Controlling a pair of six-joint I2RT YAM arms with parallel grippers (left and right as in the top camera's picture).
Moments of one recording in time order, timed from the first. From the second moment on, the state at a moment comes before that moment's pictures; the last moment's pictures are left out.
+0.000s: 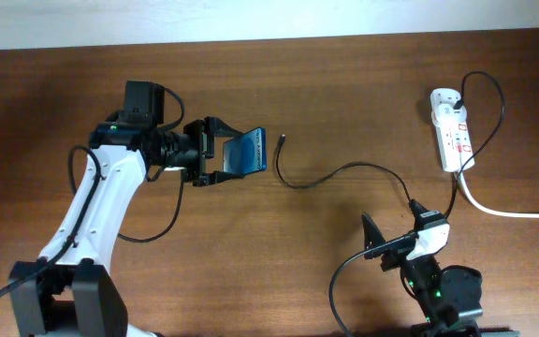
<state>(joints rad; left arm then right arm) -0.09 1.68 1.32 -0.83 0.93 -1.69 0.12 0.06 0.05 -0.14 -0.16 0.10</state>
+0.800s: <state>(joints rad) -0.16 1.67 1.32 -0.85 0.46 -1.58 0.15 1.20 0.75 -0.21 -0.70 0.52</state>
